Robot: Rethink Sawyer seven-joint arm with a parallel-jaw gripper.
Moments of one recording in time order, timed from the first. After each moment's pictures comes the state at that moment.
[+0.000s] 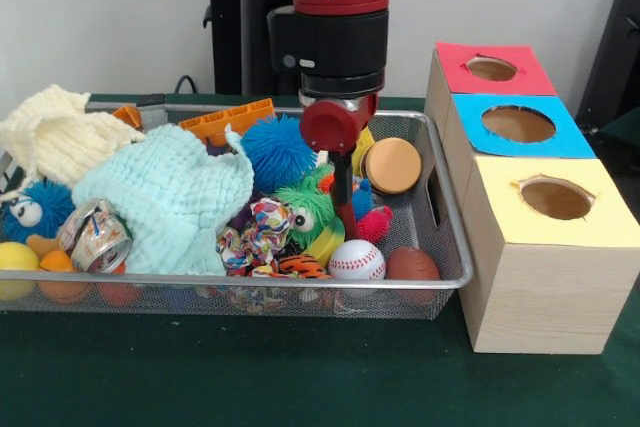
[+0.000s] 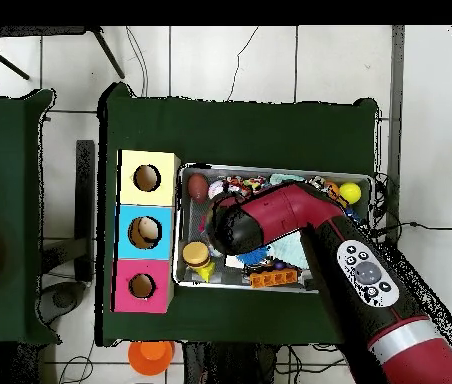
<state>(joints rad) -0.65 -0.62 0.64 1.69 -0.81 0.54 0.91</state>
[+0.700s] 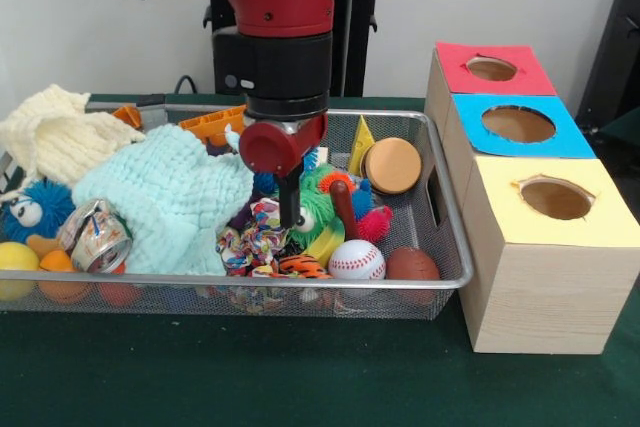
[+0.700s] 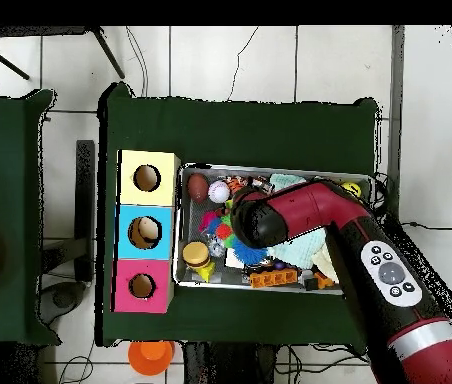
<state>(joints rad) -0.71 -0.56 0.64 1.63 -0.87 0.54 0.91</state>
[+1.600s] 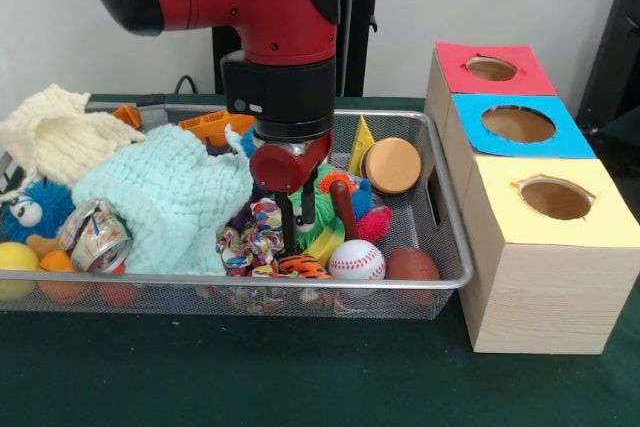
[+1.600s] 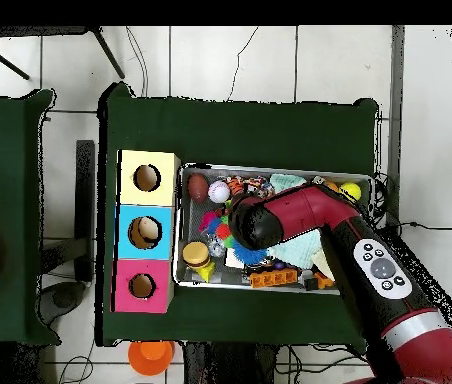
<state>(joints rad) -0.71 -0.51 0.65 1.63 -0.88 0.54 0.91</state>
